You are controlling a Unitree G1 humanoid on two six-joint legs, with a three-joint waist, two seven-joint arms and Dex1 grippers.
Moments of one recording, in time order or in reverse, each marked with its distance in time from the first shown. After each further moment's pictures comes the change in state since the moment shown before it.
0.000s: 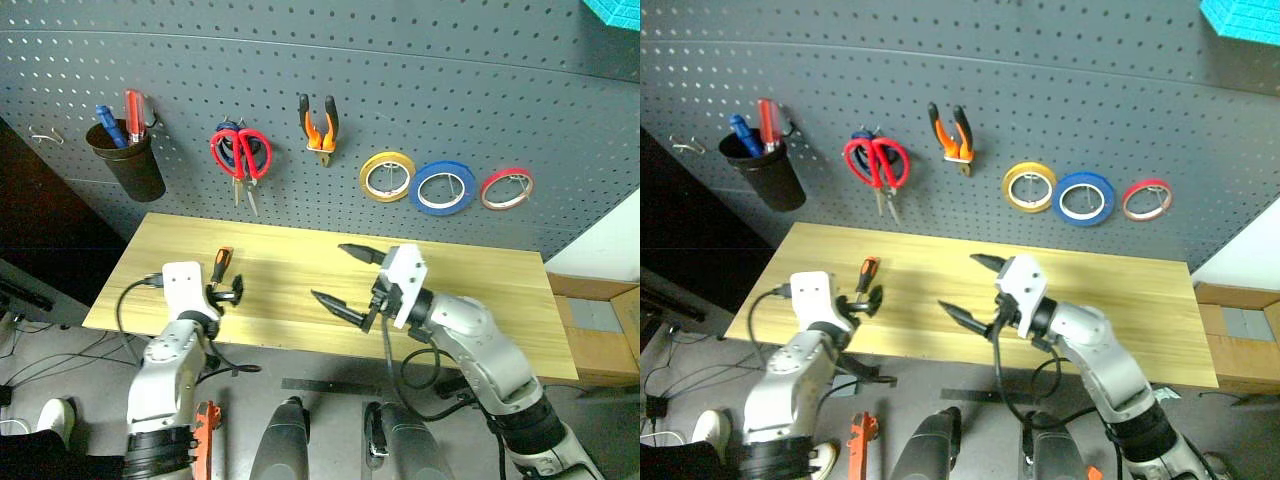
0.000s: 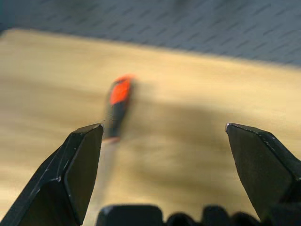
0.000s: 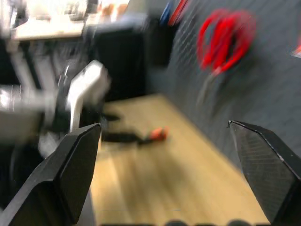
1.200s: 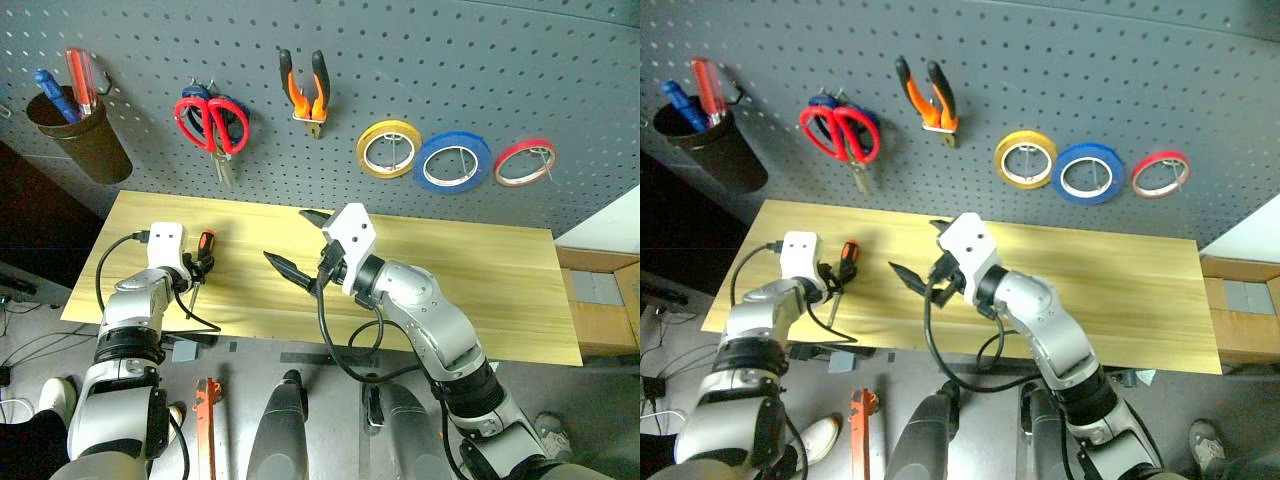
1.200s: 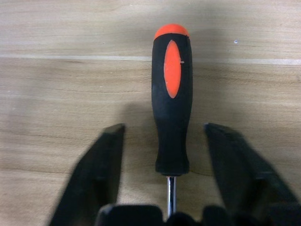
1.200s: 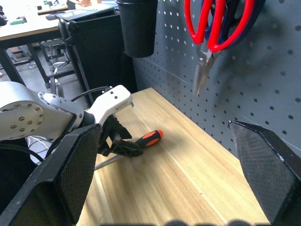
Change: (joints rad) left arm -0.504 0.244 -0.096 0.804 0.081 -0.095 -0.272; right arm -0.207 0.248 -0.003 0.088 -0.100 0.184 -0.149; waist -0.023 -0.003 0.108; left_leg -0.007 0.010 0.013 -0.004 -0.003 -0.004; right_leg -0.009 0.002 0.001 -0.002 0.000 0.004
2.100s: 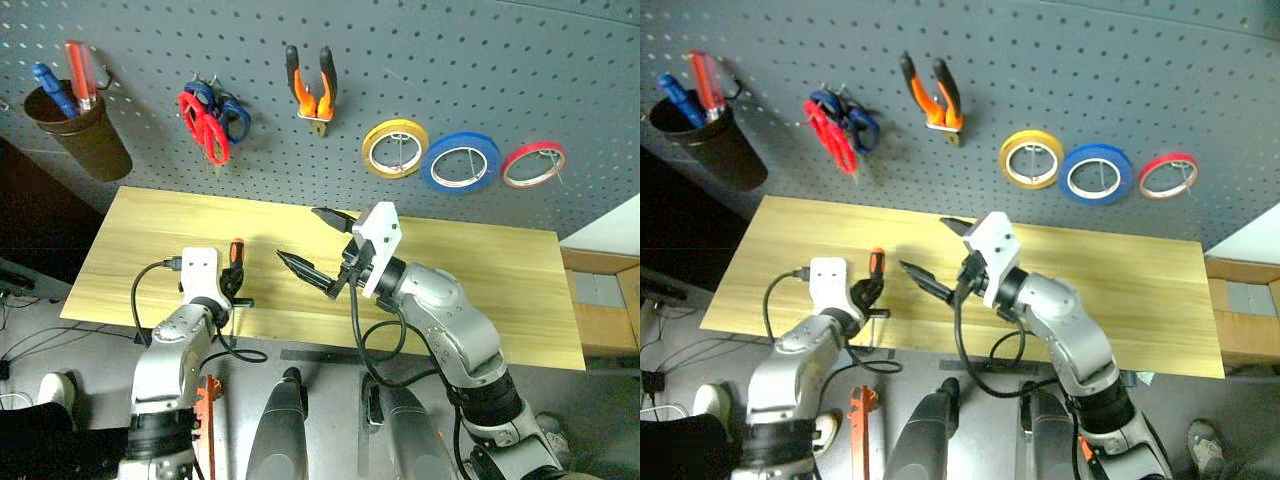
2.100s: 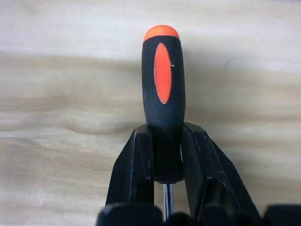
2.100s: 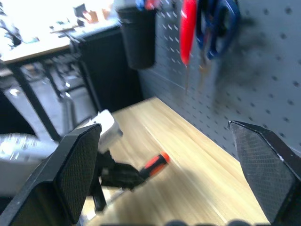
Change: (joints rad) left arm 0.495 -0.319 0.002 -1.058 0.001 0.240 0.318; right arm 0.088 -0.045 -0.074 -0.104 0.135 -0.028 0.103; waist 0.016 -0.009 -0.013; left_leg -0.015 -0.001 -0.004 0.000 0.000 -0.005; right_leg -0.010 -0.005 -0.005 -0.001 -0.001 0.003
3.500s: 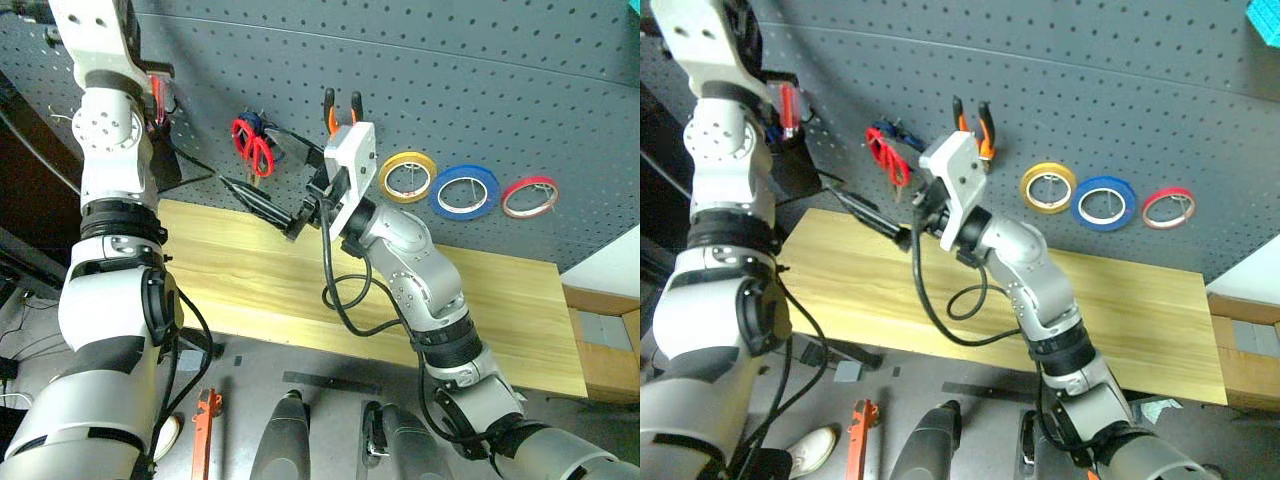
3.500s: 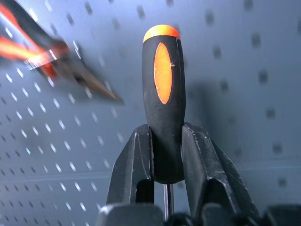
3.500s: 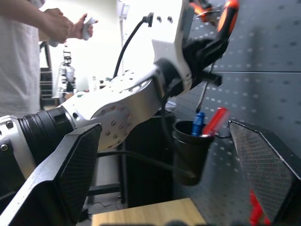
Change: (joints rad) left arm -1.121 0.334 0.040 1.328 0.174 -1.002 0.024; right arm -0.354 0.148 -0.066 0.278 0.023 -0.158 -0.017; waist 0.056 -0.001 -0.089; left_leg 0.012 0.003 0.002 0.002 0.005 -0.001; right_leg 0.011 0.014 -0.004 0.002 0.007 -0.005
